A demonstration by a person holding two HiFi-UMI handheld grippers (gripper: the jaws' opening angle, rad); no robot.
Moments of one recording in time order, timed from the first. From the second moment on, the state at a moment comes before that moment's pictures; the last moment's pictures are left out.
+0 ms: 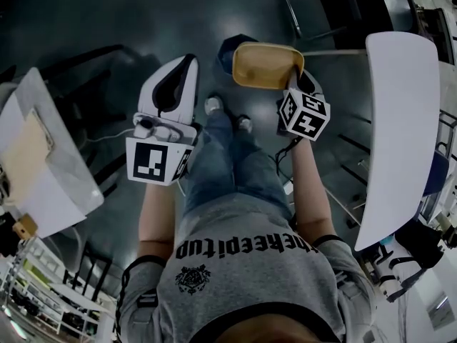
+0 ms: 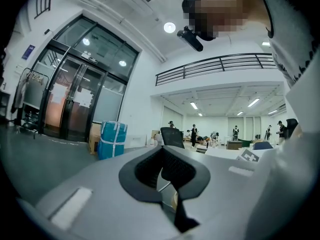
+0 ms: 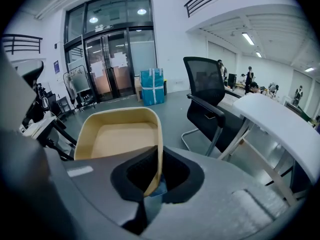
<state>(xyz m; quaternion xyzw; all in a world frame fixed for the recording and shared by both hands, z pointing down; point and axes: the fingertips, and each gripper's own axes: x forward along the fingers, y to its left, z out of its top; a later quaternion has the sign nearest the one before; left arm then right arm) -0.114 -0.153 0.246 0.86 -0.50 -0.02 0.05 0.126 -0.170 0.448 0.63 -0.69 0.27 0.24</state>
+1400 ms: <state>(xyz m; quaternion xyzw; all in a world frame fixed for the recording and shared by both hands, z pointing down) -0.091 -0.137 0.403 0.88 -0.48 -0.02 0.07 0.157 -0.162 0.694 0.62 -0.60 0.38 0.33</state>
